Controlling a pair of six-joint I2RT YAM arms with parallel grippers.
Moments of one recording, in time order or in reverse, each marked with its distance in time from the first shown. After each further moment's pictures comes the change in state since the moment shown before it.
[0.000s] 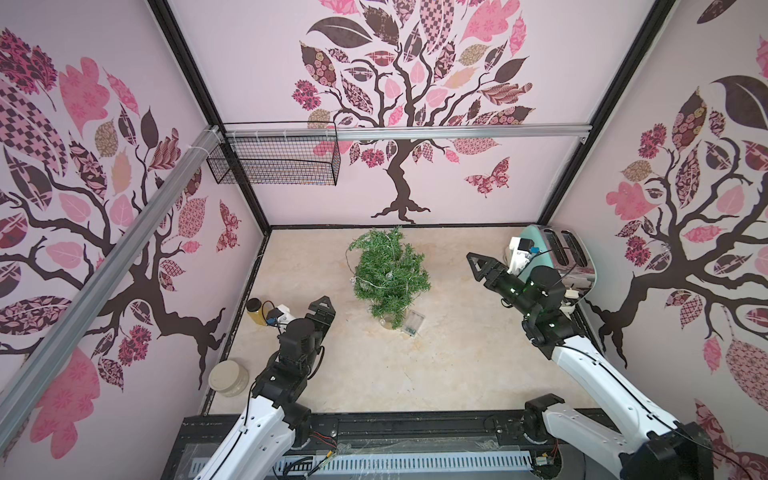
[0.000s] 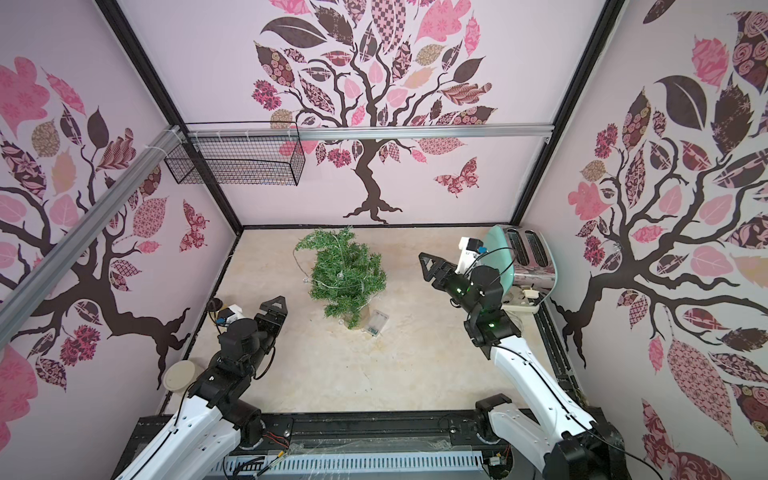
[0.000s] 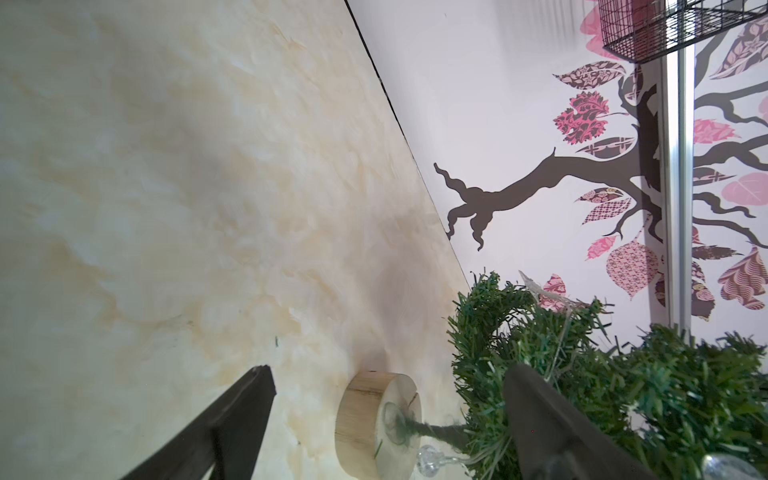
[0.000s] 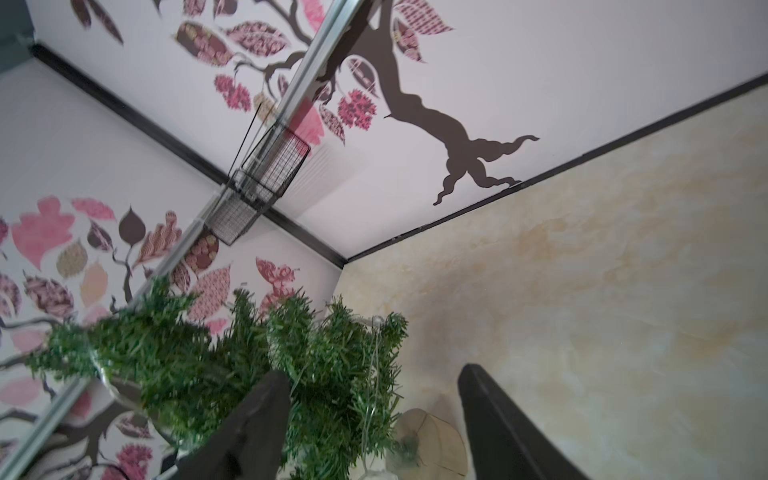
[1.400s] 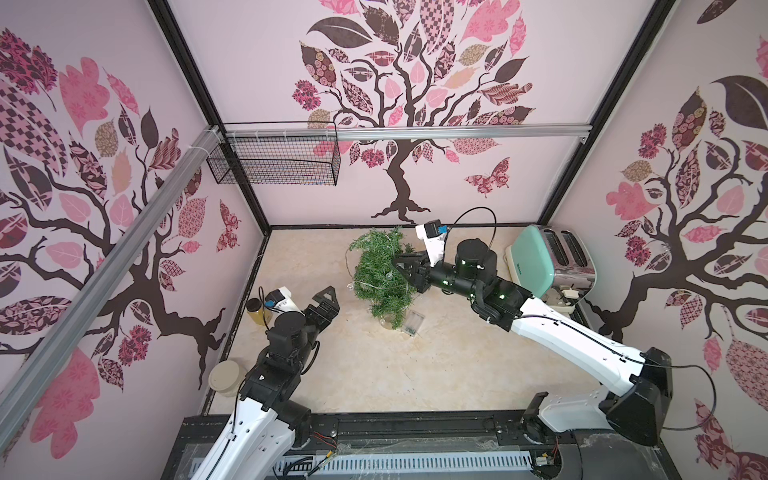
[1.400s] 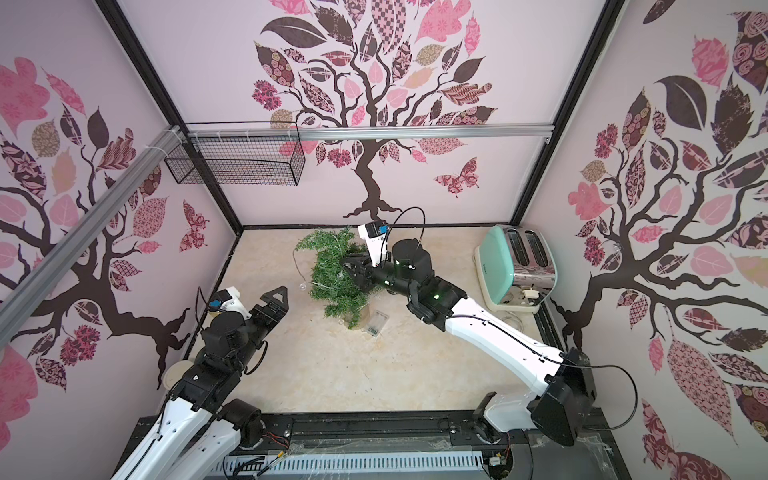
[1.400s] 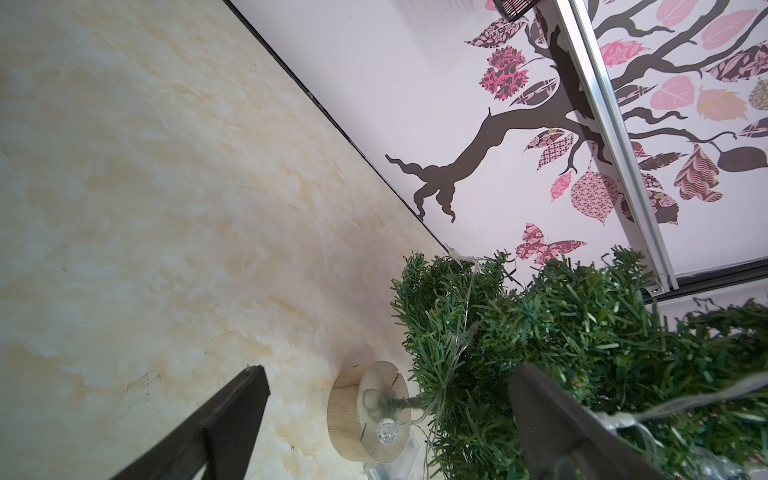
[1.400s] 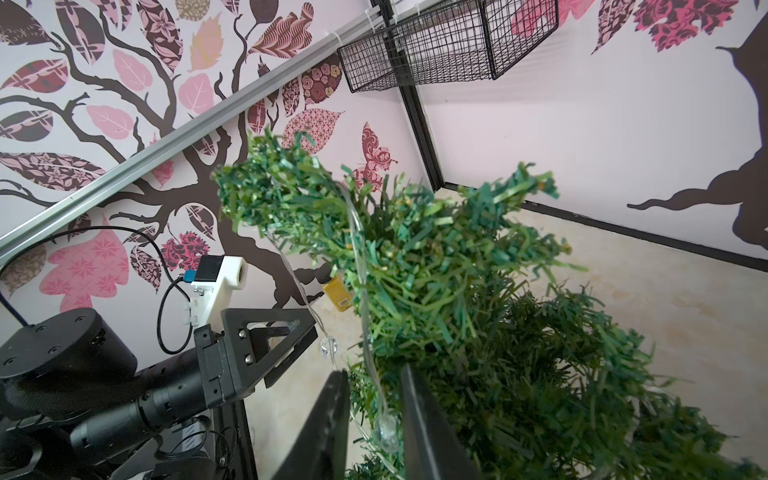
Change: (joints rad) left arm 0.000 0.048 0.175 -0.040 0.099 0.285; right arm 0.456 0.391 0.505 -0.206 0.046 -0.406
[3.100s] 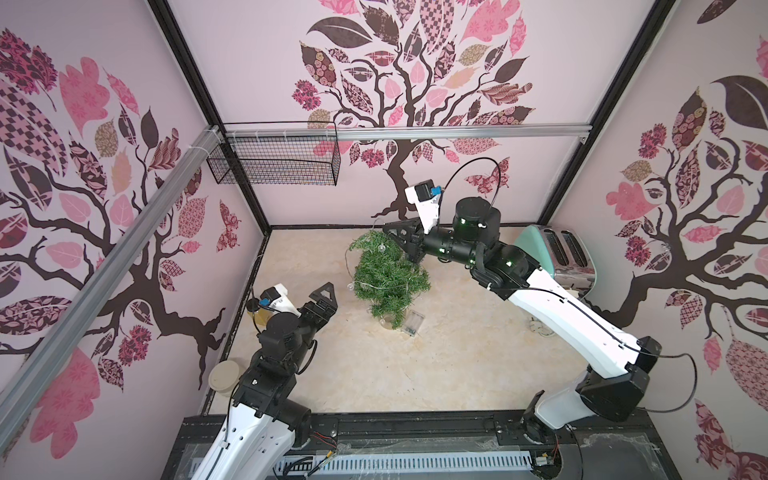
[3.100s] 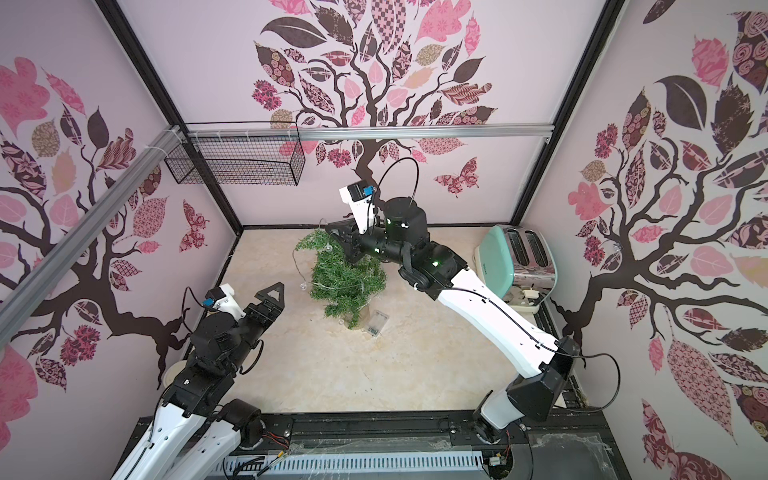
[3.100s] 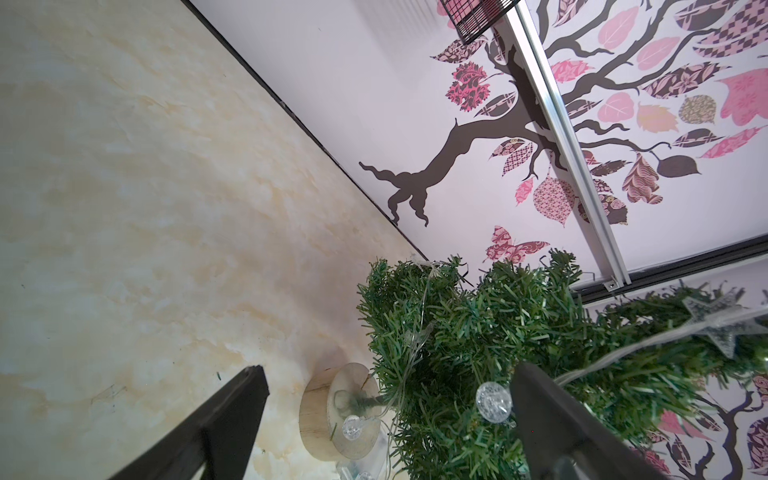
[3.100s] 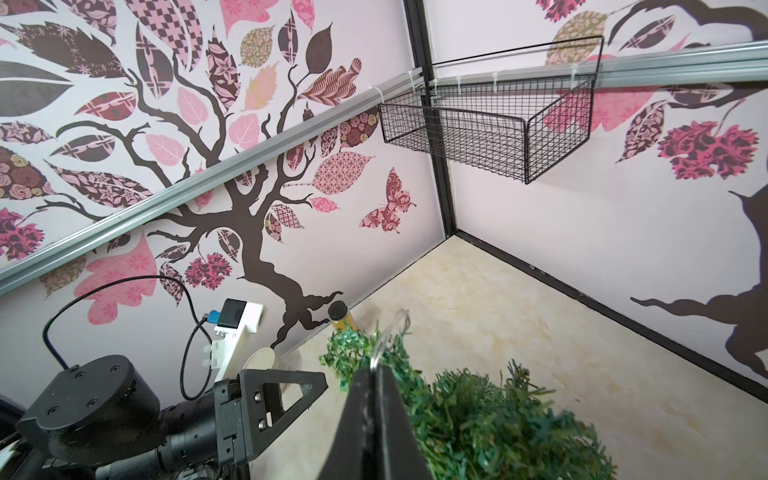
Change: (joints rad) left arm 0.000 -0.039 0.054 -0.024 0.031 0.001; right arm 0.001 0.172 0.514 -0.309 -0.064 -0.135
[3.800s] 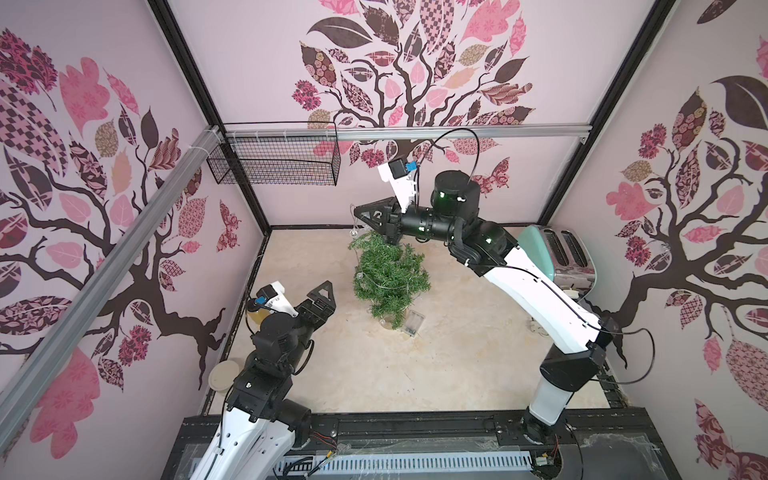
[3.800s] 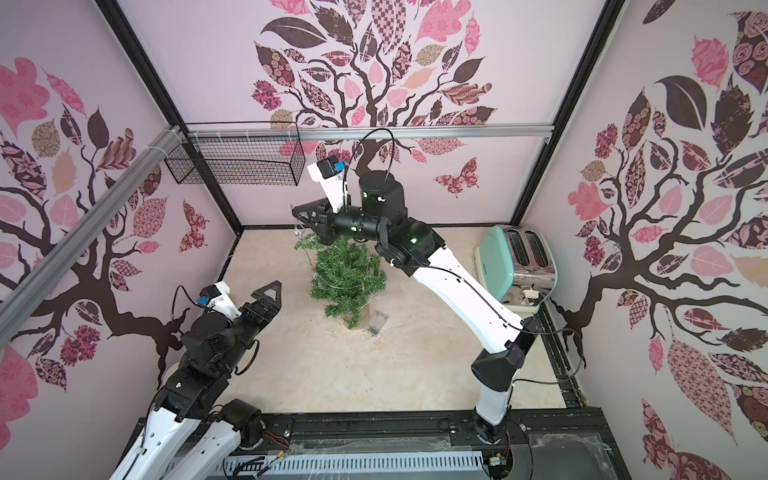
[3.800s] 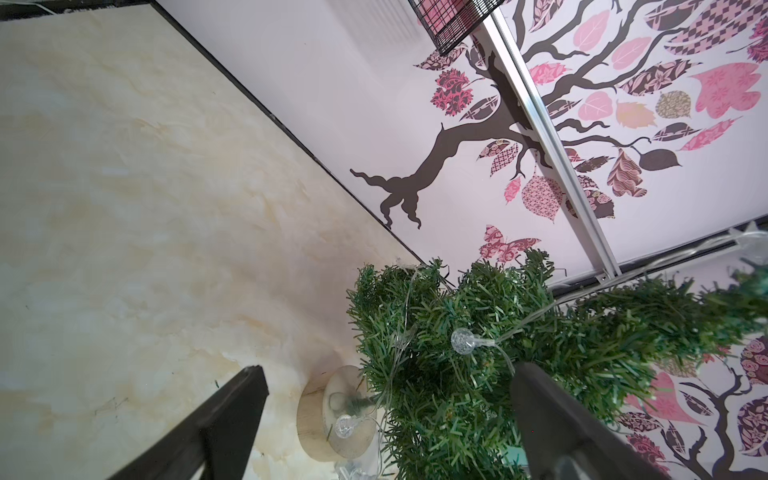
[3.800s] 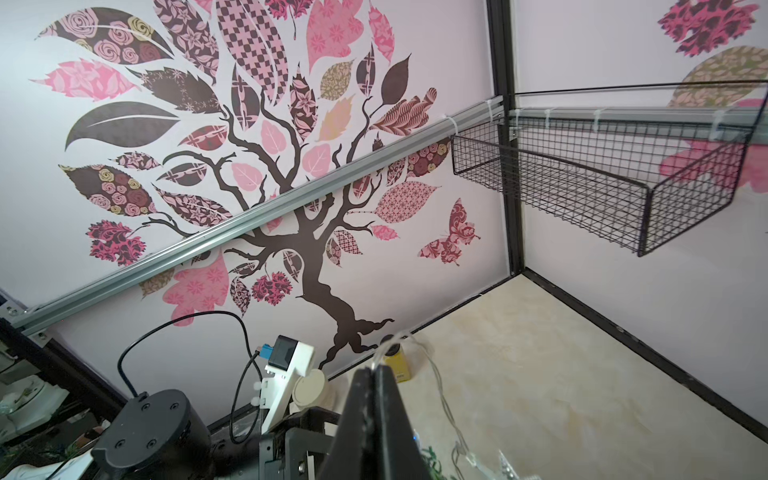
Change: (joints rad) left arm 0.000 -0.013 0.056 -0.045 0.006 0.045; right arm 0.043 0.275 0.453 -0.092 -0.151 0.036
